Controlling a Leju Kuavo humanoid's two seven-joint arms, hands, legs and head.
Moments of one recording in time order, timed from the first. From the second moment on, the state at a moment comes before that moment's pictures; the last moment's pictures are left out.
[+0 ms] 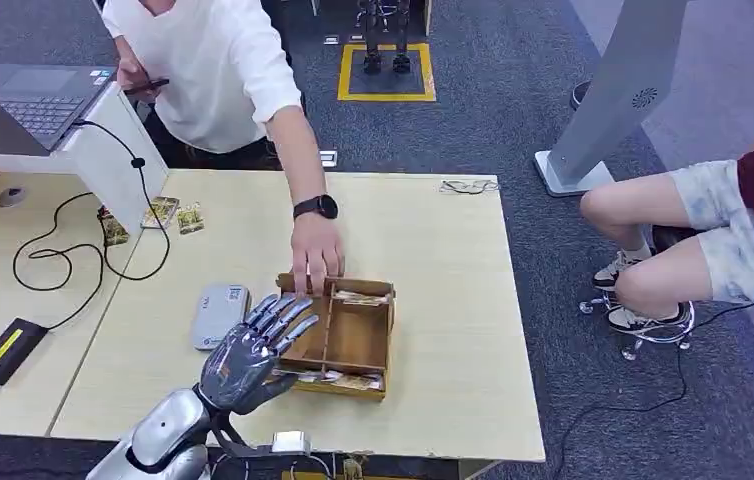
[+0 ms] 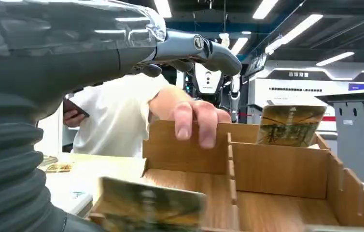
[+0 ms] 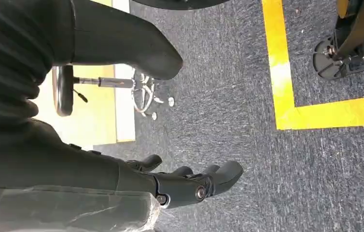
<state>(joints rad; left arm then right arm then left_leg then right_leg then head) -0.18 0.23 -0.62 -1.35 -1.06 0.49 -0.22 -0.06 0.17 -1.11 -0.21 1.16 -0.29 0.14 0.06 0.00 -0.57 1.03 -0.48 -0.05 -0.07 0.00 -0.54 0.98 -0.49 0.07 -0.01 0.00</state>
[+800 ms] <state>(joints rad) -0.19 0.24 -0.61 -1.38 -1.08 0.45 -0.24 -0.07 0.17 -1.11 -0.21 1.17 -0.29 0.13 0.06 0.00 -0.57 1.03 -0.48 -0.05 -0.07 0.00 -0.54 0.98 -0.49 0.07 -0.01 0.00</state>
